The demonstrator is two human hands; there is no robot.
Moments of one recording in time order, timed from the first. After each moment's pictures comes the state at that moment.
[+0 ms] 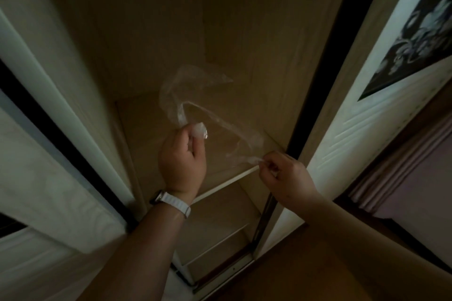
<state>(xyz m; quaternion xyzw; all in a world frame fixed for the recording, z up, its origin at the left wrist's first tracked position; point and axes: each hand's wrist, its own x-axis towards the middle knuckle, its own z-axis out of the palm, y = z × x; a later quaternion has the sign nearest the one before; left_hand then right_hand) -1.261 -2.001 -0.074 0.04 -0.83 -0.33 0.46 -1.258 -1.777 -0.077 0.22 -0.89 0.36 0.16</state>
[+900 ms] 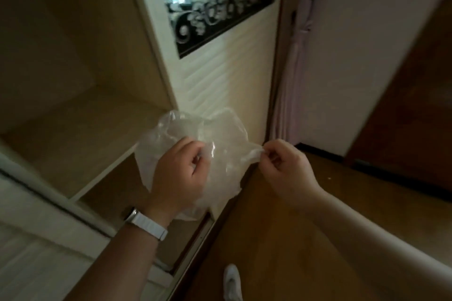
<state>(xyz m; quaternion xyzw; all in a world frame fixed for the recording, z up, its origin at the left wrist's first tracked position) -1.038 -1.810 -0.024 -0.34 -0.85 -0.34 0.21 -0.964 -1.595 -0.049 -0.03 -0.86 0.45 0.23</state>
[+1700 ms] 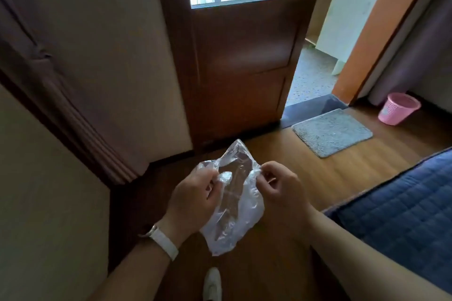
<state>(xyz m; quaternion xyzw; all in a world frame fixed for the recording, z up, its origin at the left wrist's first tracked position) -1.005 -1.360 -0.119 -0.66 -0.66 -0.35 -0.08 -0.801 -1.288 -0.117 -0.44 -0.75 0.32 0.37</state>
